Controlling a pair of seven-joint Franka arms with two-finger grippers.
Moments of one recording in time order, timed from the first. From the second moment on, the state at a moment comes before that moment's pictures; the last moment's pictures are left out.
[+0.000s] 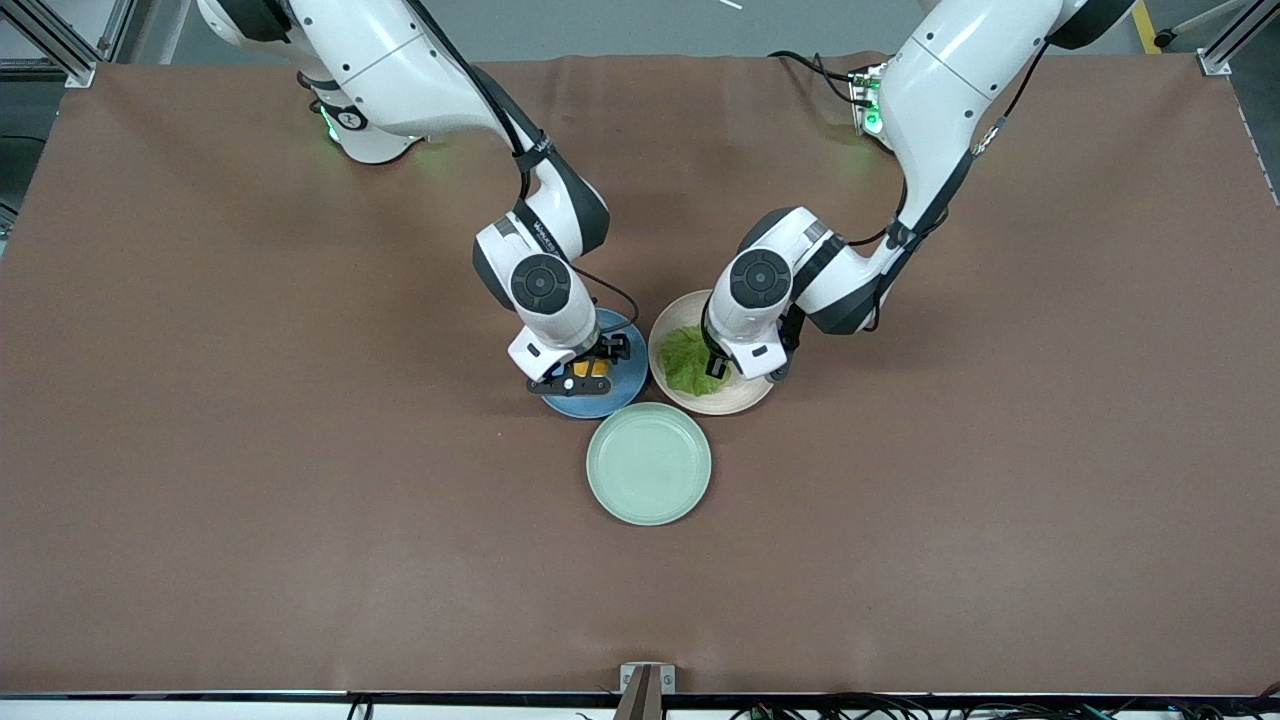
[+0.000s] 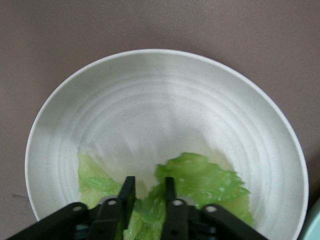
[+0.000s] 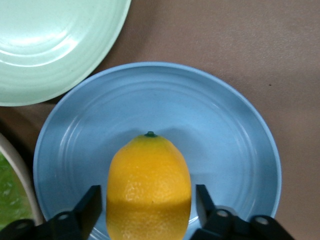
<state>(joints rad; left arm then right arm) -0.29 0.63 -0.42 -1.85 0.18 2.35 -2.01 0.66 0.65 0.04 -1.73 0.12 2.35 0.64</state>
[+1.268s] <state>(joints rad) 0.12 0.40 -0.41 -1.81 0.19 2.15 -1.51 0.10 0.24 0.01 -1.84 -0.04 1.90 0.05</state>
